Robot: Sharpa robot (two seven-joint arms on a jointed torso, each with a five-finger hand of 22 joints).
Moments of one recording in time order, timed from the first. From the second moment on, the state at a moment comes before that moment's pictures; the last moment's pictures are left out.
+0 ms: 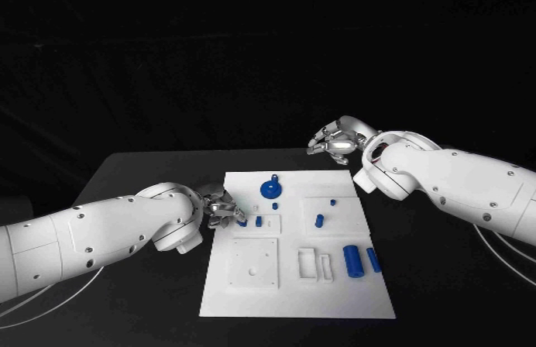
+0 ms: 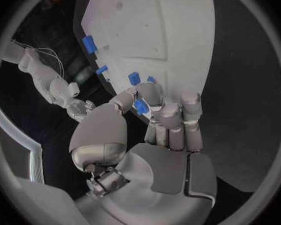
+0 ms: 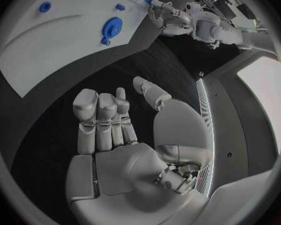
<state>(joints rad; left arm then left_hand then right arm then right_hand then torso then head) 1.35 -0.70 -0.22 1.39 -0.87 -0.17 -0.37 0.91 -0.08 0.69 -0.25 0.43 1.05 0.05 0.45 0.65 1.43 -0.11 0.88 0.42 1.28 -0.20 1.46 0.56 0.09 1.08 -0.19 1.12 1.29 1.34 -0.70 0.02 1.29 -0.96 -0.31 -0.14 0.97 -0.16 0.59 -0.23 0.29 0.95 0.11 0.28 0.54 1.09 0.01 1.16 1.03 1.30 -0.10 1.07 1.17 0.12 1.31 -0.11 1.04 1.23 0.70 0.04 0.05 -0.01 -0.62</state>
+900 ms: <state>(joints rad) 1.35 -0.69 -0.22 1.38 -0.88 -0.15 -0.37 0.91 -0.09 0.68 -0.22 0.31 1.05 0.05 0.43 0.73 1.43 -0.11 0.93 0.44 1.28 -0.20 1.49 0.57 0.10 1.08 -0.19 1.13 1.29 1.34 -0.70 0.02 1.29 -0.96 -0.31 -0.14 0.97 -0.16 0.59 -0.23 0.30 0.94 0.11 0.28 0.54 1.09 0.01 1.16 1.03 1.30 -0.10 1.07 1.17 0.12 1.31 -0.11 1.04 1.23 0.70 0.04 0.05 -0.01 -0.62</state>
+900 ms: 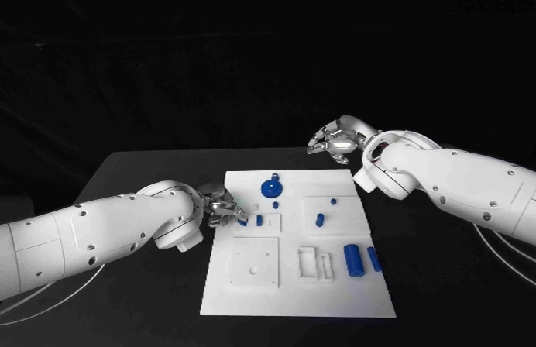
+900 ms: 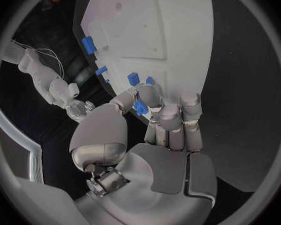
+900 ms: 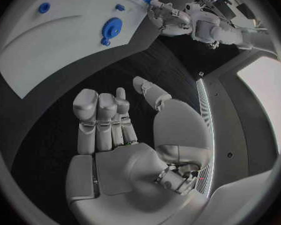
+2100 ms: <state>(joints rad) 1.35 -0.70 -0.22 1.39 -0.89 -0.13 -0.37 0.89 -0.07 0.67 -0.21 0.32 1.06 0.05 0.42 0.81 1.42 -0.12 0.97 0.47 1.28 -0.20 1.51 0.58 0.10 1.08 -0.19 1.14 1.30 1.34 -0.70 0.02 1.29 -0.96 -0.31 -0.14 0.97 -0.16 0.59 -0.23 0.31 0.95 0.11 0.28 0.54 1.09 0.01 1.16 1.03 1.30 -0.10 1.07 1.17 0.12 1.31 -0.11 1.04 1.23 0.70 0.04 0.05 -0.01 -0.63</state>
